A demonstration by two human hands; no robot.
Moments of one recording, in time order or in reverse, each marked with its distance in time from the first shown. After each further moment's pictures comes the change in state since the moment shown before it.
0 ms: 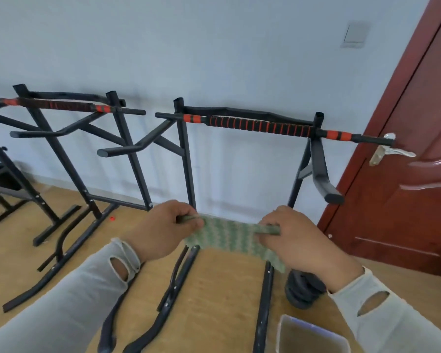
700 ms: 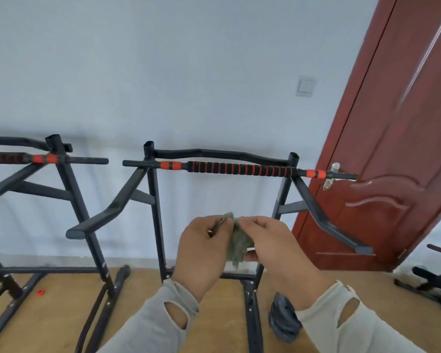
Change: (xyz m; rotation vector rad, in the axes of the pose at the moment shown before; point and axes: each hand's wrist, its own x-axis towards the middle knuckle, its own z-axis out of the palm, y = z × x) left_hand 0.109 -0.010 -0.042 -0.631 0.175 0.141; right_hand 0.128 -0.126 0.034 0.841 0.435 0.345
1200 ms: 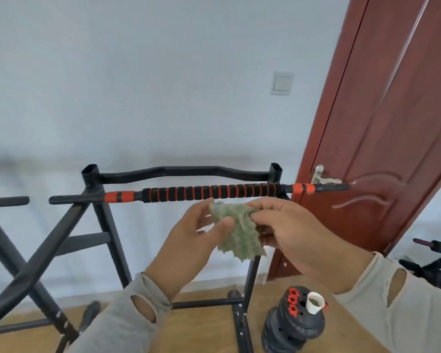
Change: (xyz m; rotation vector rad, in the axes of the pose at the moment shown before) left_hand 0.159 -0.007 0.059 -0.084 -0.362 -0.004; right_hand 0.137 -0.054 -0.084 -0.035 -0.109 -0.060
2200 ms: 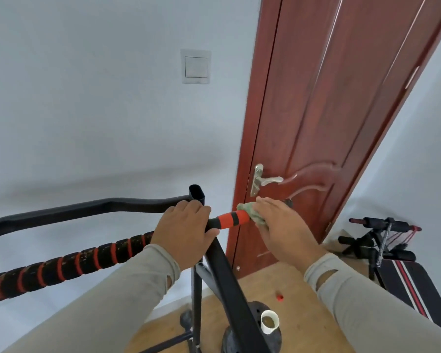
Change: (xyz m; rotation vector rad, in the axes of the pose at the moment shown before) left_hand 0.279 -0.053 0.177 1.218 -0.196 0.497; right_hand 0.172 0.114 -0.259 -1.220 0.477 -0.303
